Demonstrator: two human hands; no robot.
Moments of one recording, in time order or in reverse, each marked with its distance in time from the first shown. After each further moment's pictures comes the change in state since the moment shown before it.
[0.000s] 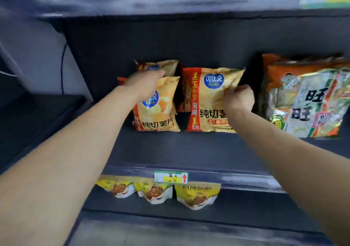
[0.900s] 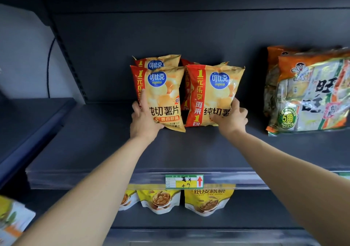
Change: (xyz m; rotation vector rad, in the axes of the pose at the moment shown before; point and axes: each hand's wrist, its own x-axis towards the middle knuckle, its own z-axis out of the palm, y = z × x) left_hand -0.040 -0.023 0.130 -0.550 0.150 -0.322; right_hand -0.034 0.065 0.035 -0.186 -0.173 -0.082
